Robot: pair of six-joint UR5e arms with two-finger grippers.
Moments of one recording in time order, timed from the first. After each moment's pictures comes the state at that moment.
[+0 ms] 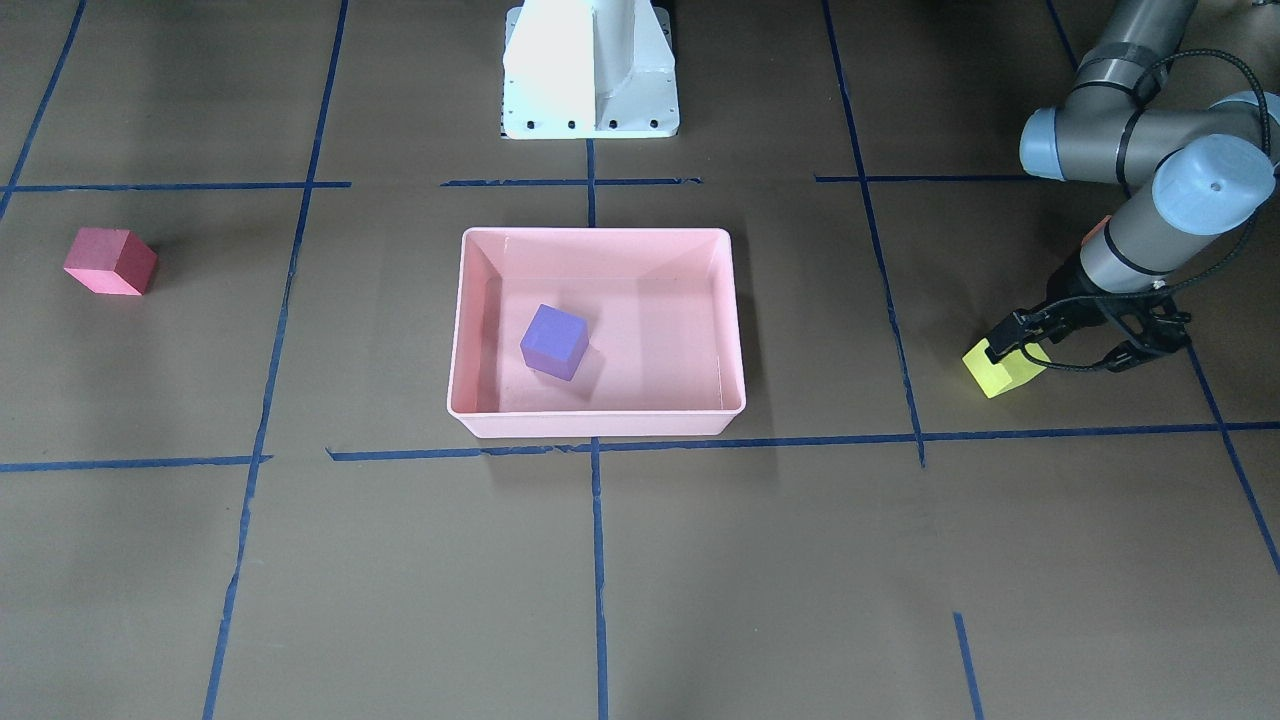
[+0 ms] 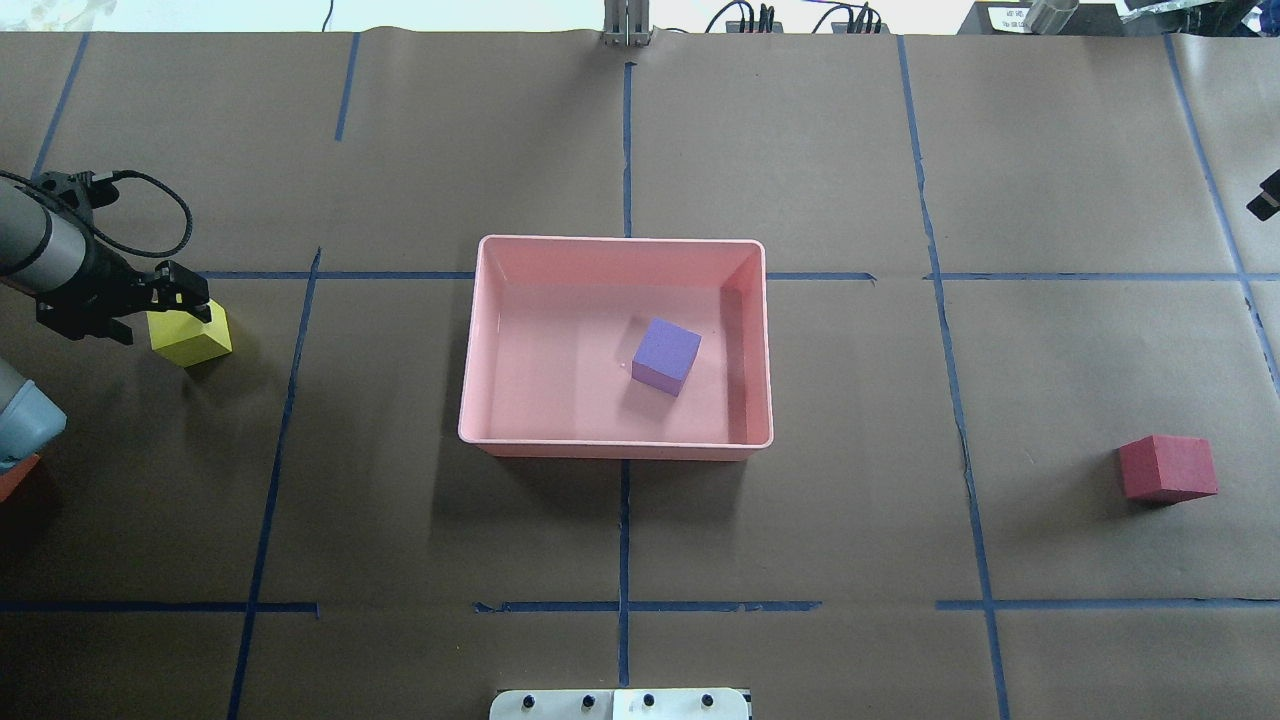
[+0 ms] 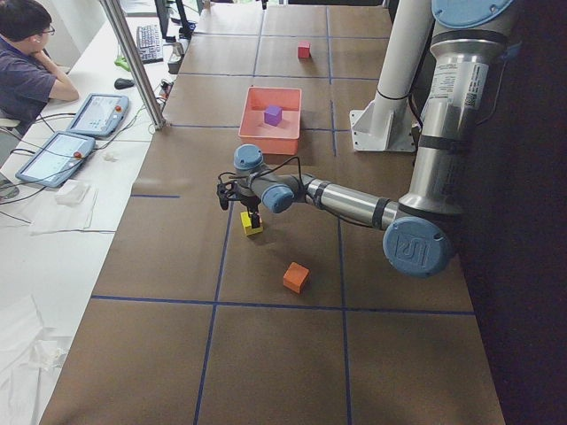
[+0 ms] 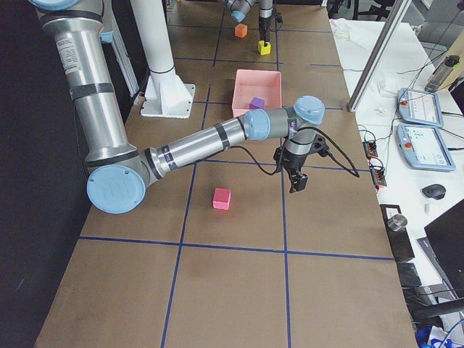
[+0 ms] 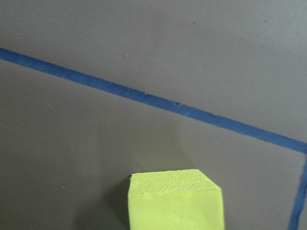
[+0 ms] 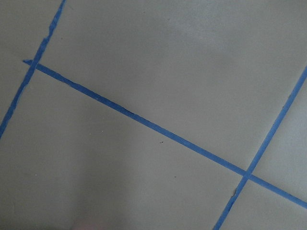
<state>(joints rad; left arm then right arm) -0.95 -1.70 -1.58 -2.02 -2.16 -1.13 1.37 -1.34 1.75 -1.86 2.26 -0.25</state>
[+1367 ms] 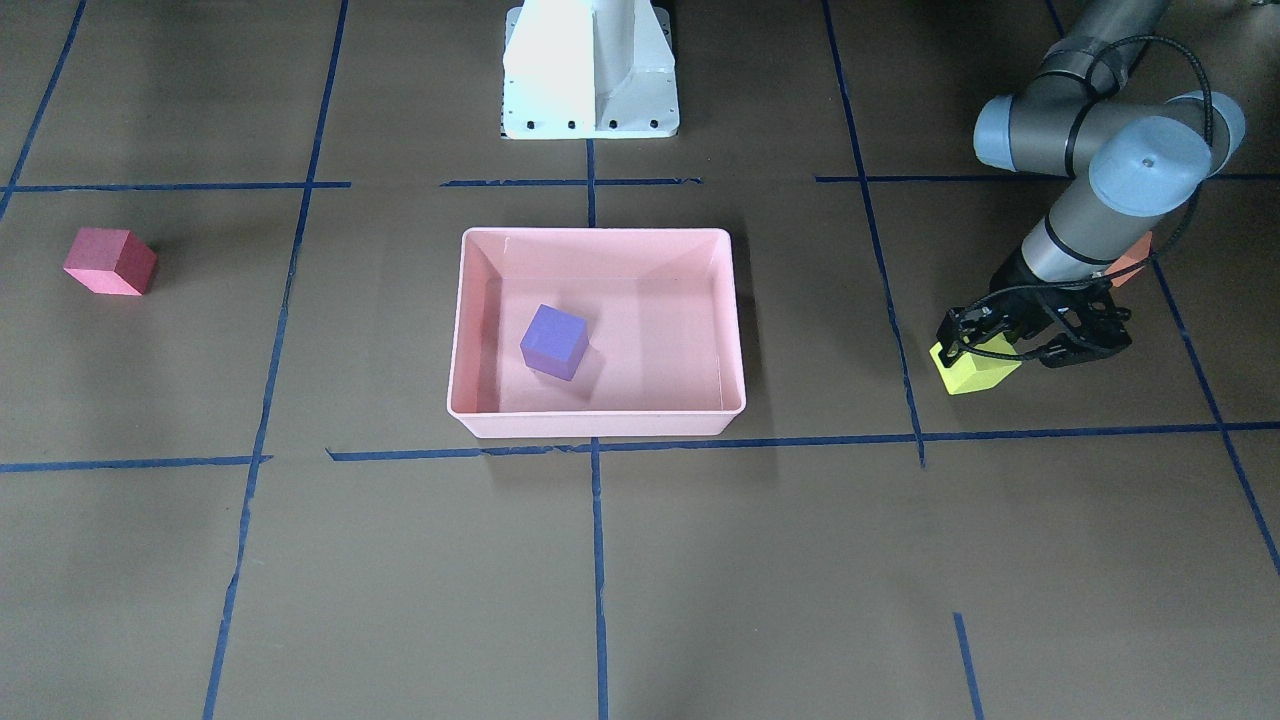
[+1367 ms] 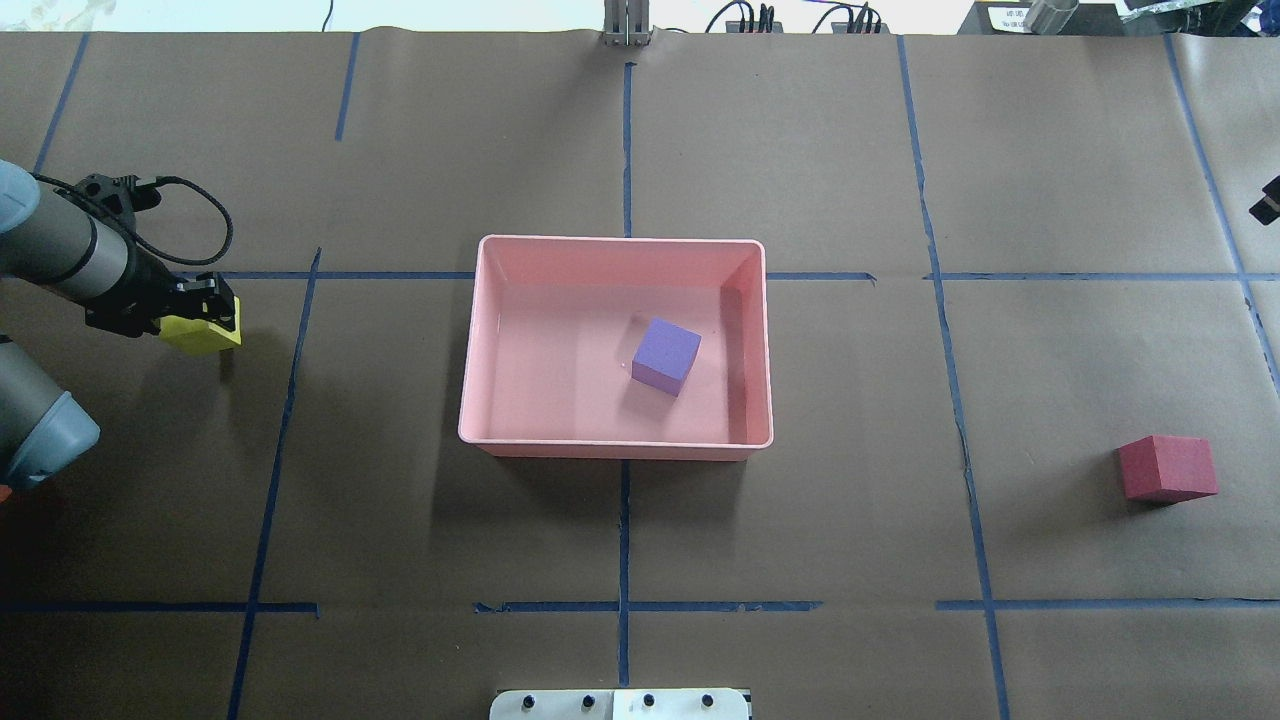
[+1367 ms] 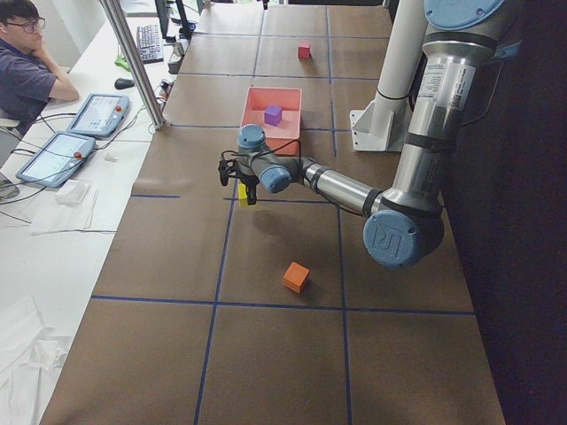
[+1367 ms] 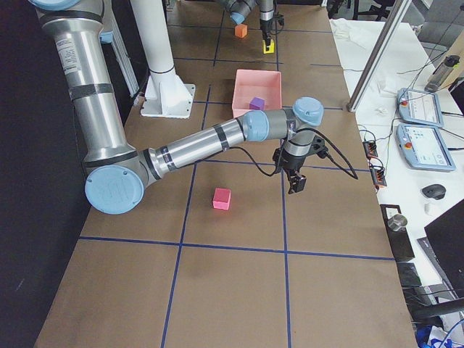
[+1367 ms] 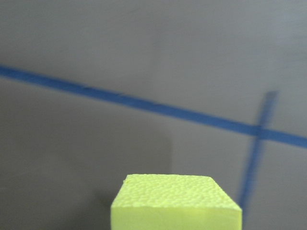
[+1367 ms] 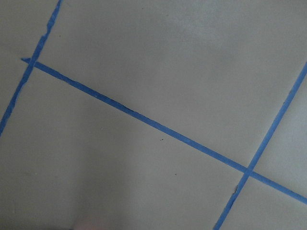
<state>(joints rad) -0.89 -1.82 -1.67 -2.01 -2.11 -1.13 1.37 -1.34 1.75 -1.86 2.26 -0.24</state>
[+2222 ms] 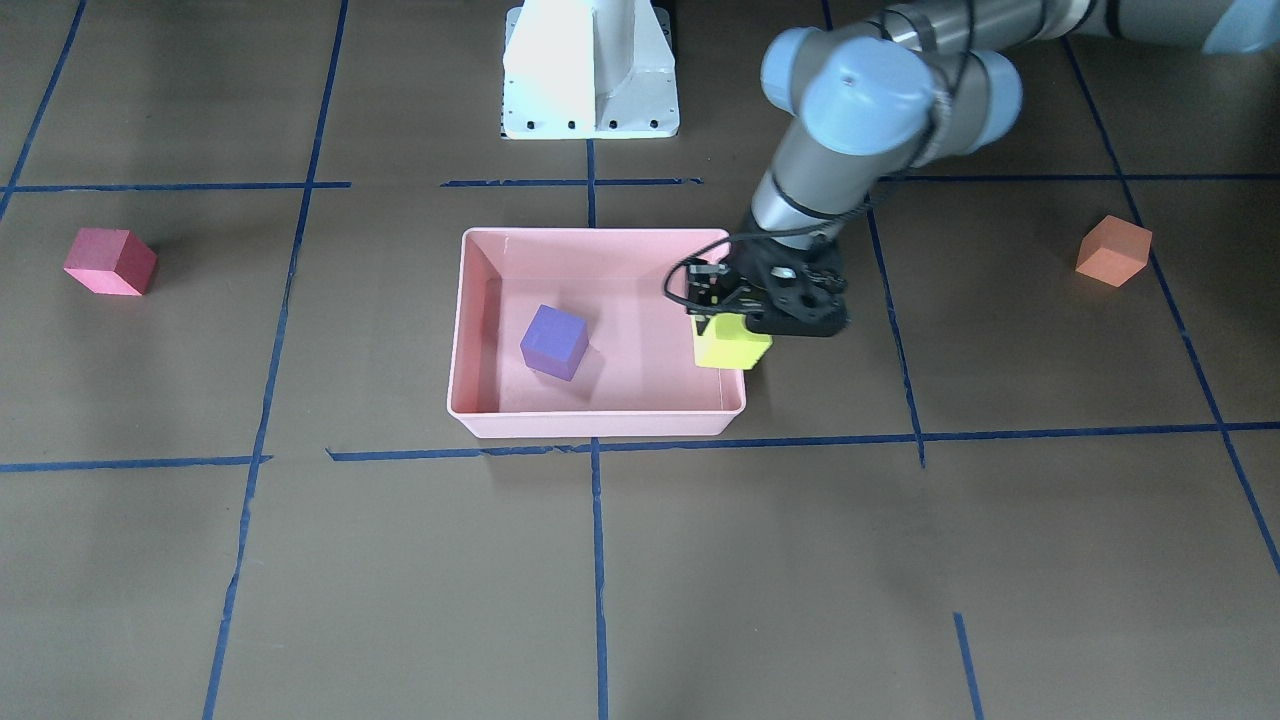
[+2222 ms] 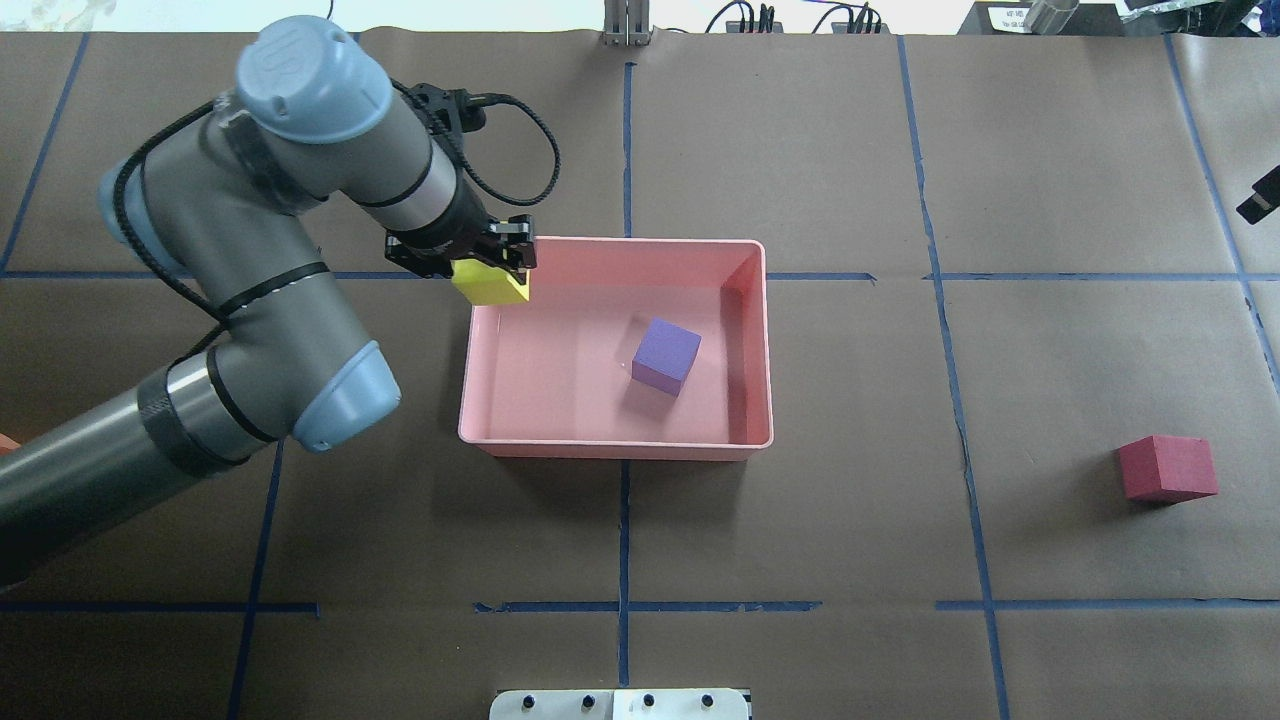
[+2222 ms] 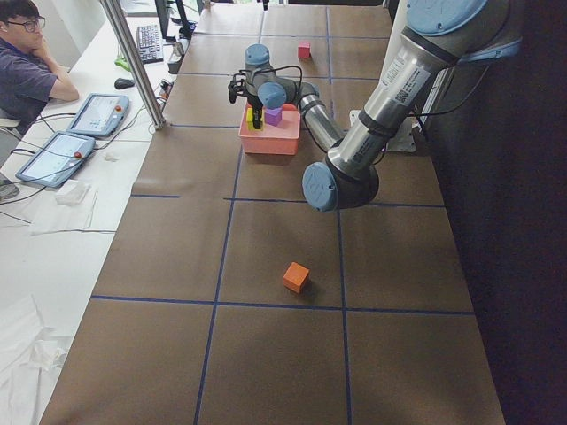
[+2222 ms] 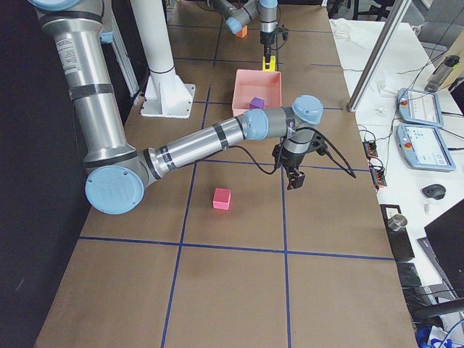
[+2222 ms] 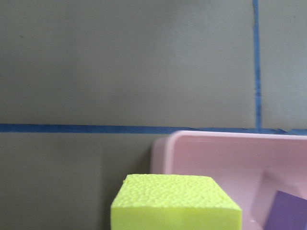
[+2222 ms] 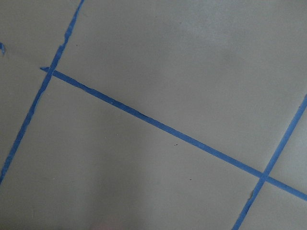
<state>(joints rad) -0.70 -2.29 -1.67 -1.63 -2.03 -1.14 1.37 -1.34 1.76 -1.85 2.31 -0.22</state>
